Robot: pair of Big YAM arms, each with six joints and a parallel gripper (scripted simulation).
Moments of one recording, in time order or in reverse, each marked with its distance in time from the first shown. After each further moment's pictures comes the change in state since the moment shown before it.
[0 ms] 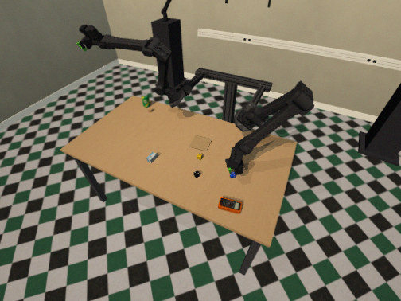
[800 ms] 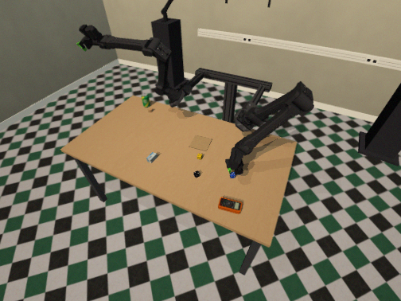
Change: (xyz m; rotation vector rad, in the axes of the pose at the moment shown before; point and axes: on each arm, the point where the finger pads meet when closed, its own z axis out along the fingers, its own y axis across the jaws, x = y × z) left arm -0.001 0.000 0.002 0.001 -0.003 0.002; right arm 0.000 0.000 0.000 0.000 0.000 0.000
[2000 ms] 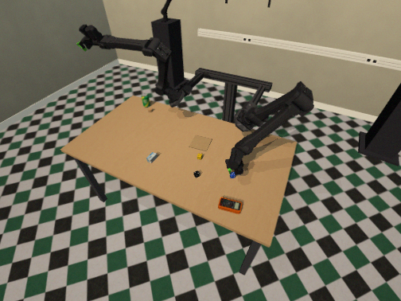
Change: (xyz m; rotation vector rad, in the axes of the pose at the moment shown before) left arm -0.001 -0.001 0.000 0.001 -0.002 -0.001; right arm 0.000 0.000 0.000 0.000 0.000 0.000
